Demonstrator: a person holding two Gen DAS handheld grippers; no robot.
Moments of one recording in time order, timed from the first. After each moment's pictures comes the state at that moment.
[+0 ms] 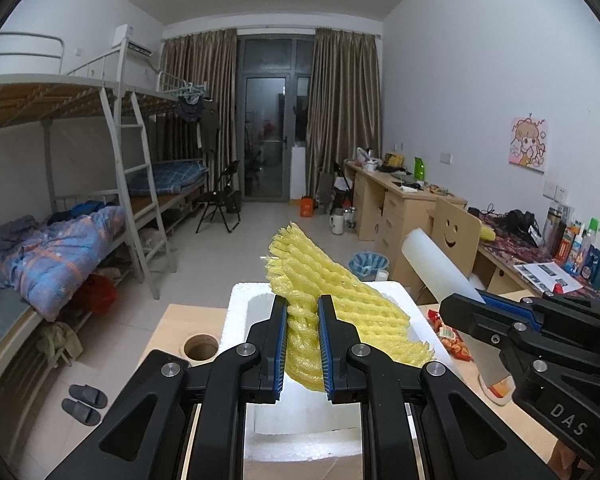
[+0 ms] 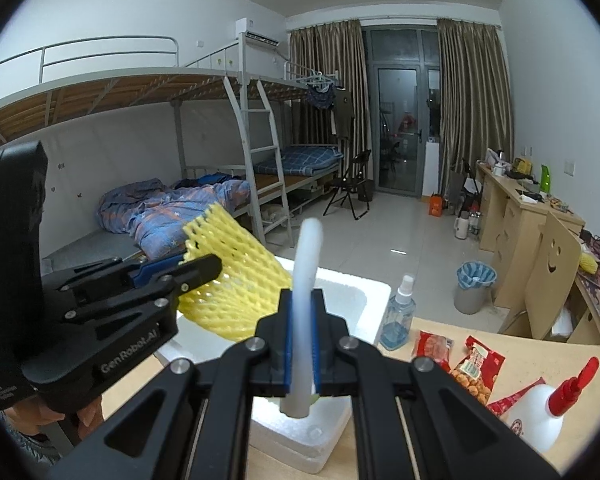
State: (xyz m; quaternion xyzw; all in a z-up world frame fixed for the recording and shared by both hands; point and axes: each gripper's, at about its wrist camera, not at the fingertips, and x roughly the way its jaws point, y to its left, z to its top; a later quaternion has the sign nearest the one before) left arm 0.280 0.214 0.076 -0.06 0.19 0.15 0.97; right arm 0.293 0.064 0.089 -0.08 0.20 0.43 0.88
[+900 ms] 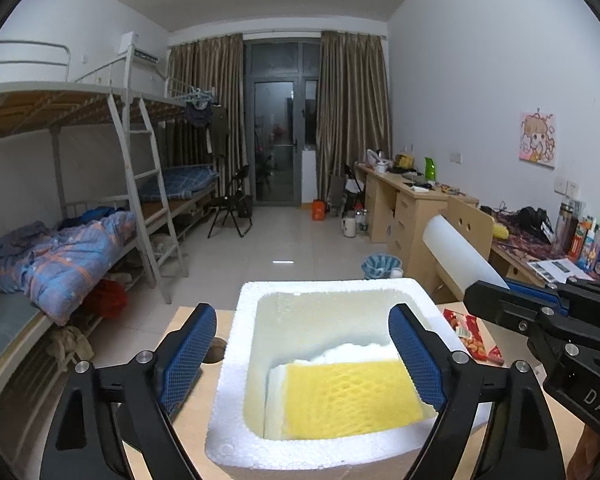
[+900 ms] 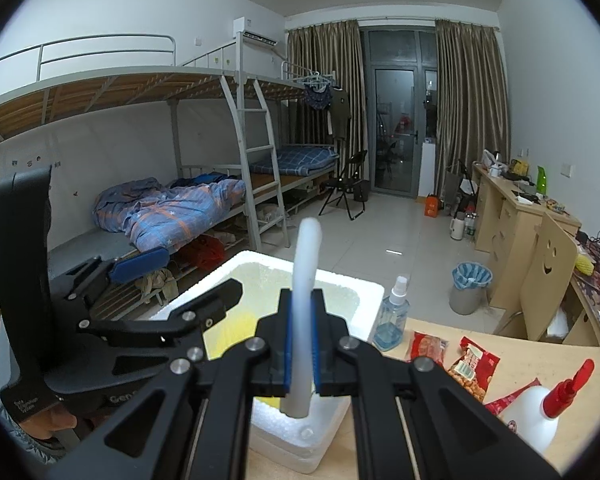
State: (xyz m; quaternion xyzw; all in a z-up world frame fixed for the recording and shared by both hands) left arm 0.285 0.220 0.068 -0.05 0.19 0.17 0.97; right arm 0.299 0.066 0.086 -0.09 0.20 0.42 0.88
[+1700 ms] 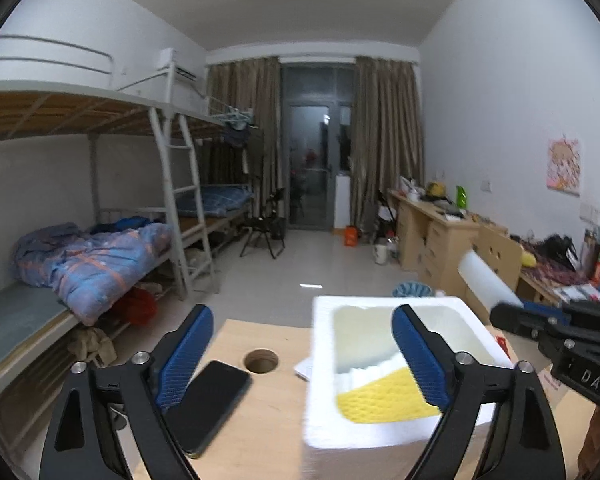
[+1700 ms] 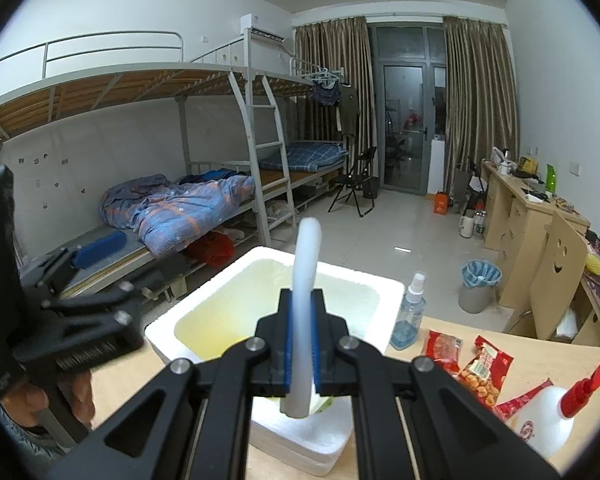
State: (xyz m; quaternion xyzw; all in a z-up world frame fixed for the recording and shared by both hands) left arm 0.241 0.246 0.070 -0.06 0.13 0.24 0.96; right arm 0.299 0.077 0.081 -0.09 0.21 0.44 0.87
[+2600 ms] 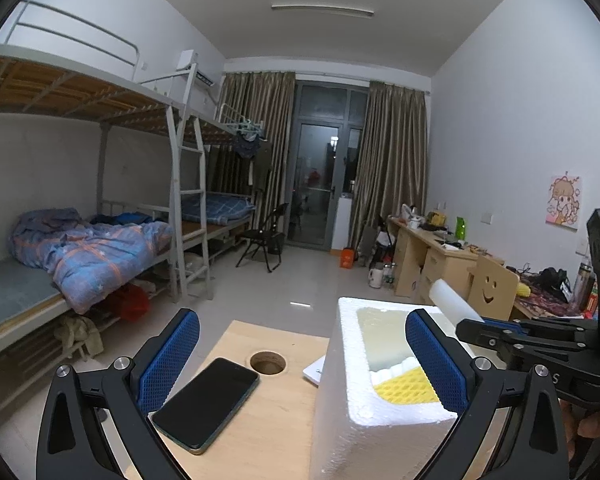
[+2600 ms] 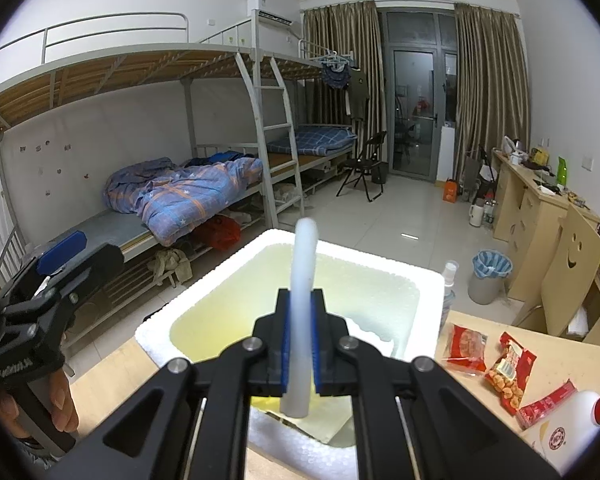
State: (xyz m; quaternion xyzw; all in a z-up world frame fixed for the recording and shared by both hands) left arm 0.202 0.263 0.055 -0.09 0.08 0.23 0.97; right arm 0.306 0.107 0.066 -0.10 0.23 0.45 0.86
